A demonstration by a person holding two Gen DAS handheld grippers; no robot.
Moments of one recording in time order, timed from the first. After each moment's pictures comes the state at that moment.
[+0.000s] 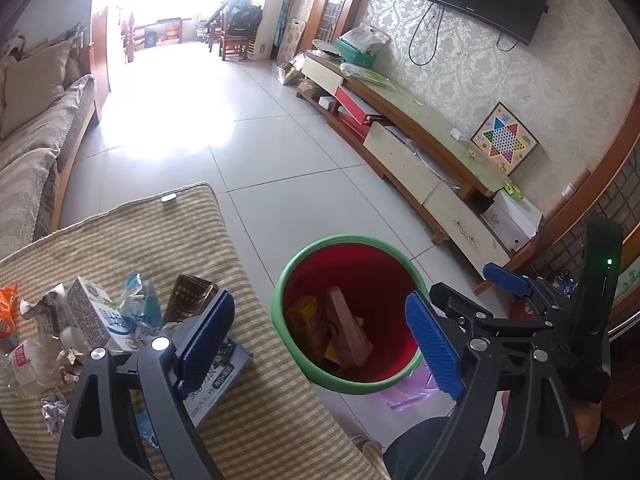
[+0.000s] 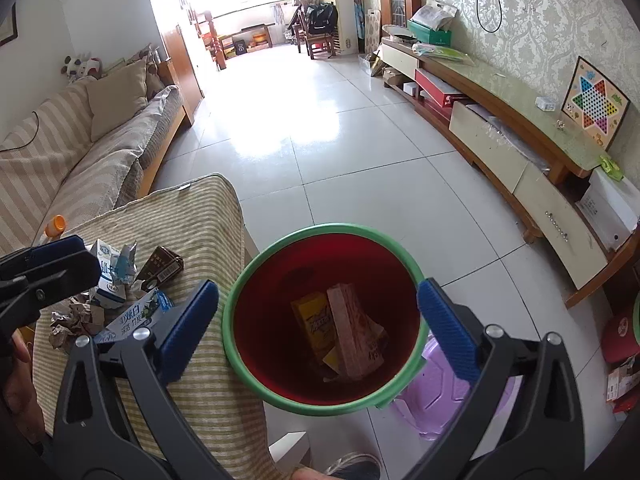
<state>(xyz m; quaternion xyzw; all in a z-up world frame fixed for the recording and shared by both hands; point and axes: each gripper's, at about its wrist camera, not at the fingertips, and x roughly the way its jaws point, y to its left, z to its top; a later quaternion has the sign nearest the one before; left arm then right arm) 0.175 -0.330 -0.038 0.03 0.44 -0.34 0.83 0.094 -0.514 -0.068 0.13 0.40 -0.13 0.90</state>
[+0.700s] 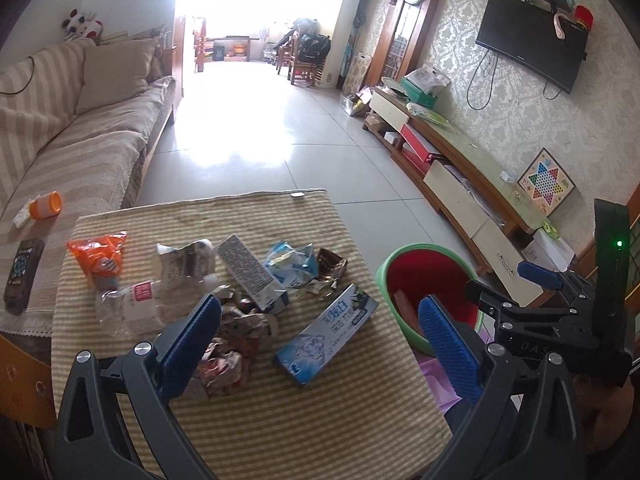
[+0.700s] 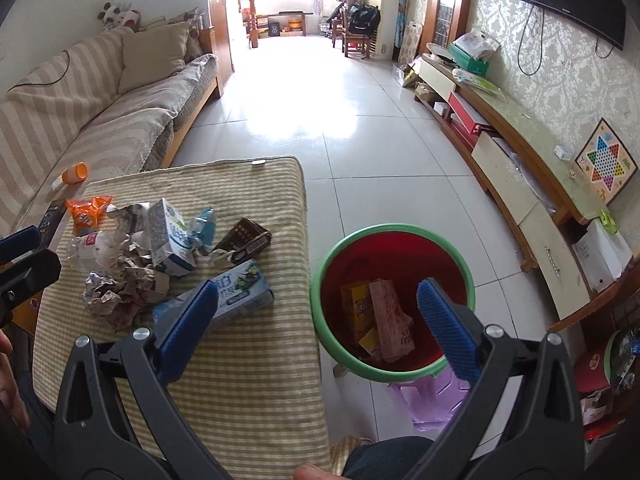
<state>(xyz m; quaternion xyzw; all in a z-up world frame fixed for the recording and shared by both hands) 0.145 -0.159 -0.008 -0.01 0.40 -0.24 0.88 0.099 -0.374 -0.025 0.04 0.42 -0.10 0.90</state>
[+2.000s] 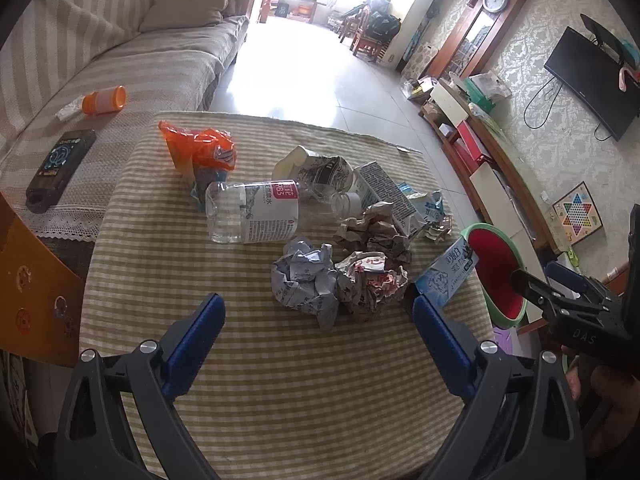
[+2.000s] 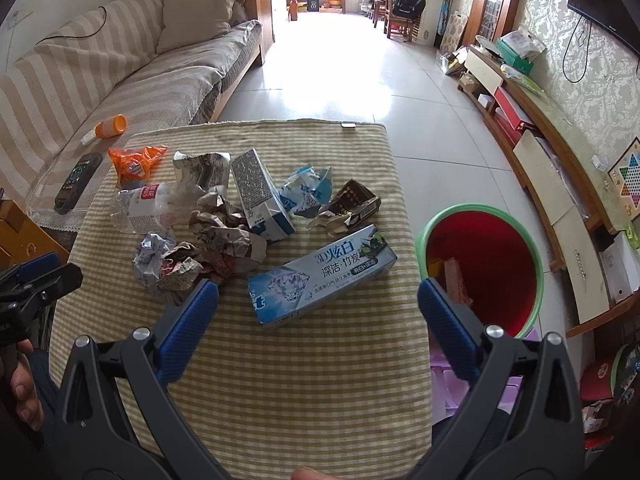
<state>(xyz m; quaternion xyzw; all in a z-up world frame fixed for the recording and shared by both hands) 0.161 -0.019 -0.093 -0.08 0.48 -0.17 0.85 0.122 -0.263 -0.062 0.02 0.46 -0.04 0.88</state>
